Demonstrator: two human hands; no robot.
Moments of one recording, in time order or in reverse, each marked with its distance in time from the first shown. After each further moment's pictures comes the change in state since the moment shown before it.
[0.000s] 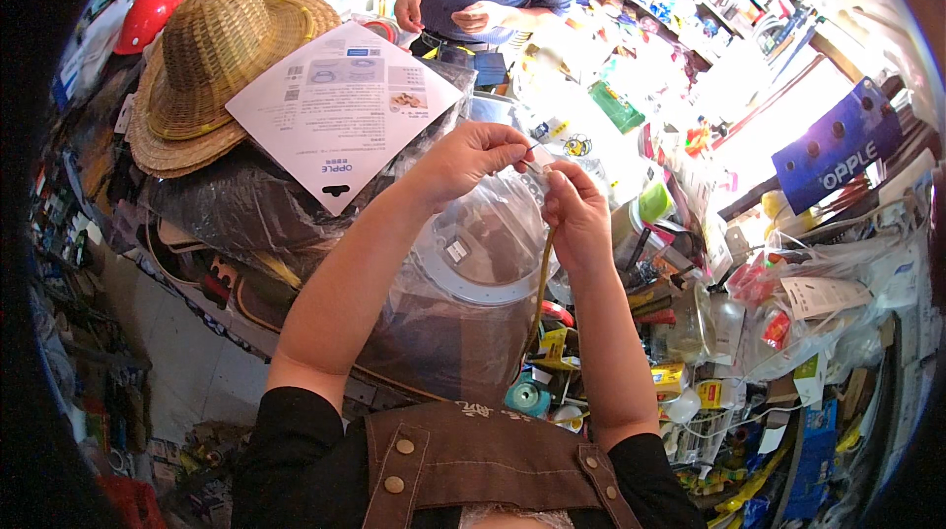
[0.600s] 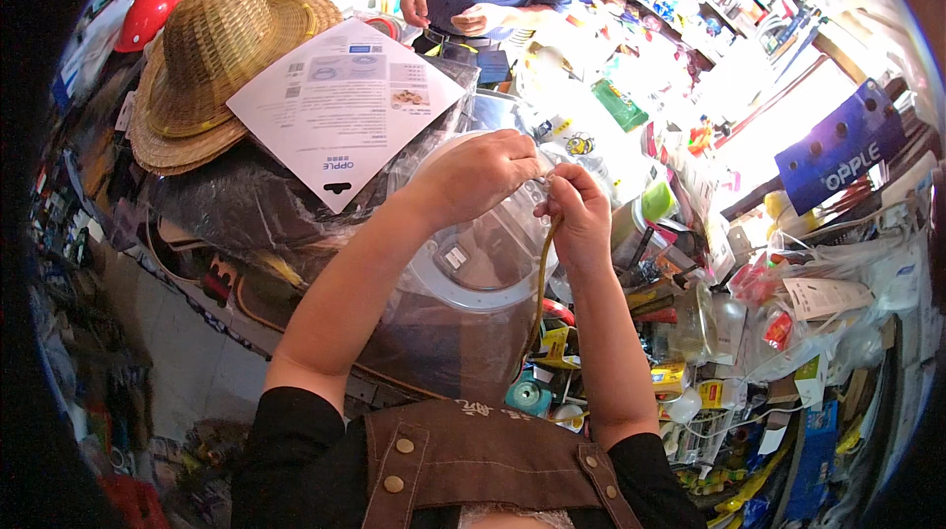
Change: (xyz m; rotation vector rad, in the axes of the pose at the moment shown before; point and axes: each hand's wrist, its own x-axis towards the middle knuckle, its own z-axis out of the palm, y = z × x) left_hand -0.009 0.012 0.009 1.187 -0.095 0.719; right_hand -0.002 0.005 -0.003 -0.101 -0.055 -0.094
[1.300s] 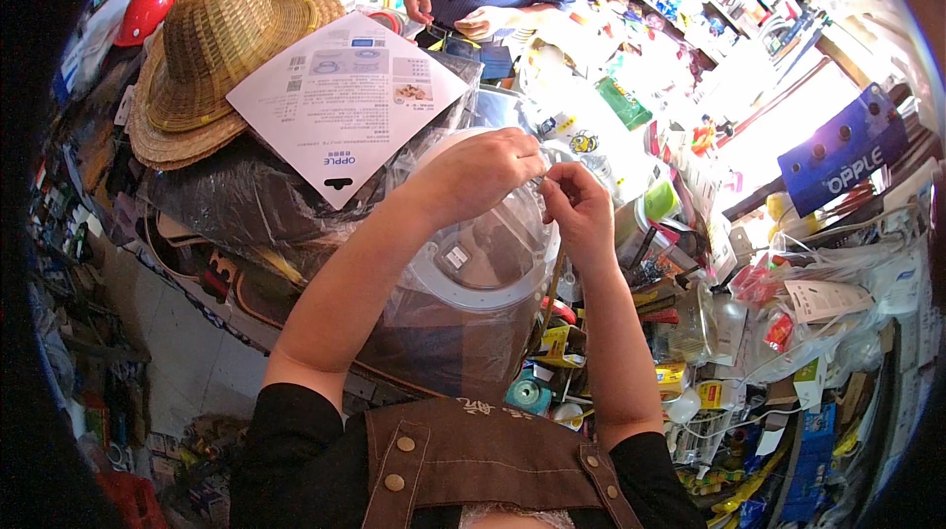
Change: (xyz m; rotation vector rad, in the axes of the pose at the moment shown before) left_hand -0.001 -0.001 0.000 0.044 -0.043 -0.005; right_hand 0.001 -0.009 0.006 -0.519 -0.055 -0.117
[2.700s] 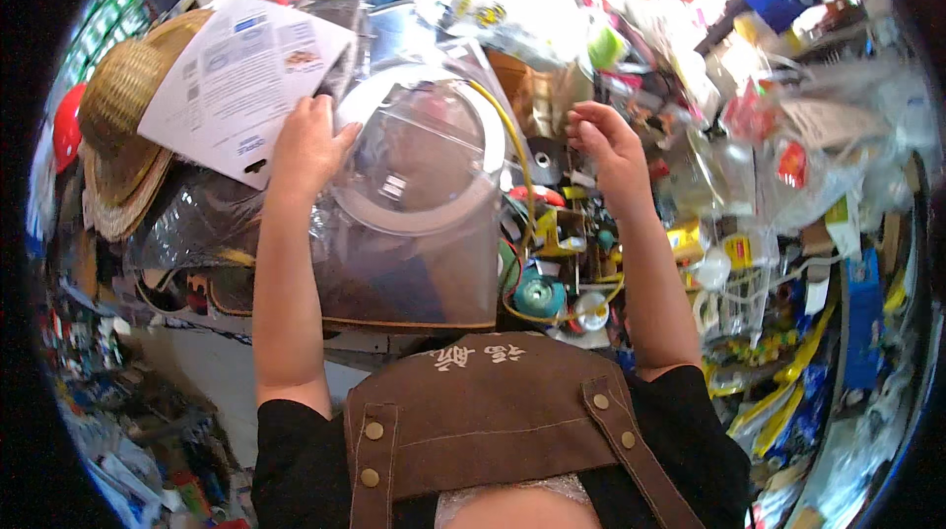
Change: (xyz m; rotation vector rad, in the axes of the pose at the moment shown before) left_hand -0.066 0.009 -0.004 0.336 -0.347 -0.845; right_hand -0.111 0.030 -0.098 0.064 0.251 0.160
